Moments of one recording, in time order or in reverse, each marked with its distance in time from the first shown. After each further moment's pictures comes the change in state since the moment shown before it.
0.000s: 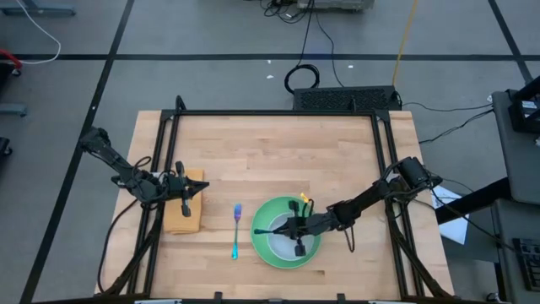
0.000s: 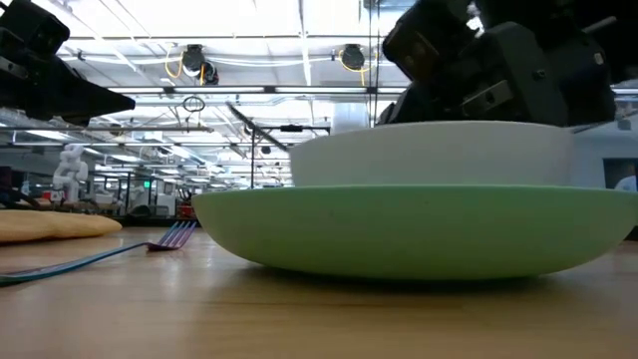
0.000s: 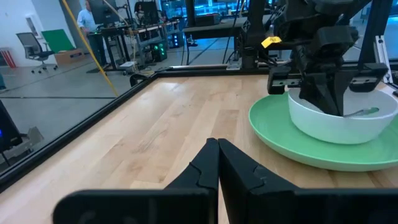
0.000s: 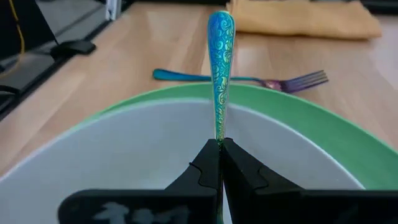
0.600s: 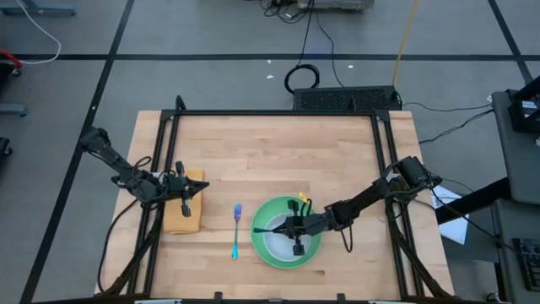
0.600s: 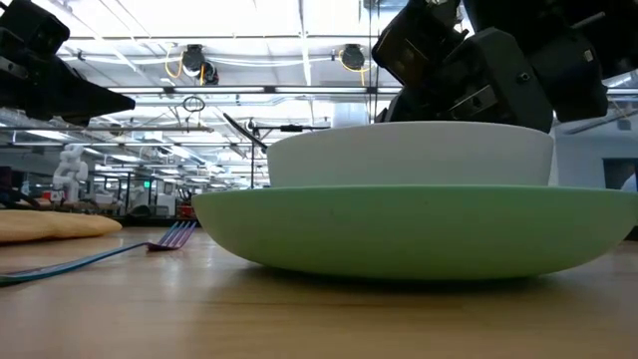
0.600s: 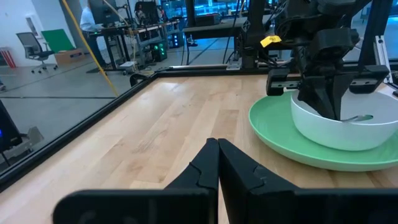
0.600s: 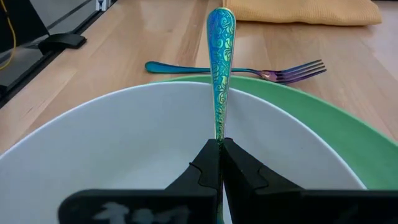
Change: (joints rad) left arm 0.000 0.000 0.000 0.000 0.000 -0.001; right arm -0.009 -0.001 0.046 -0.115 0.000 0.035
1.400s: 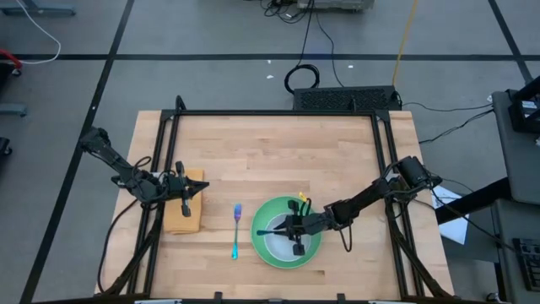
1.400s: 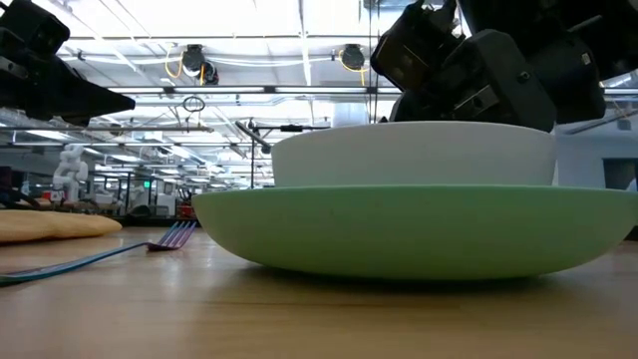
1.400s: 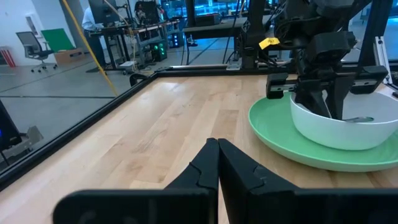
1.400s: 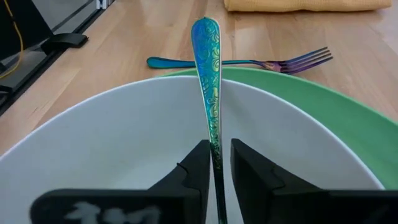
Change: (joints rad) left arm 0.000 0.000 0.000 0.000 0.000 -0.004; right arm -0.003 0.000 0.000 -0.013 -0.026 0.046
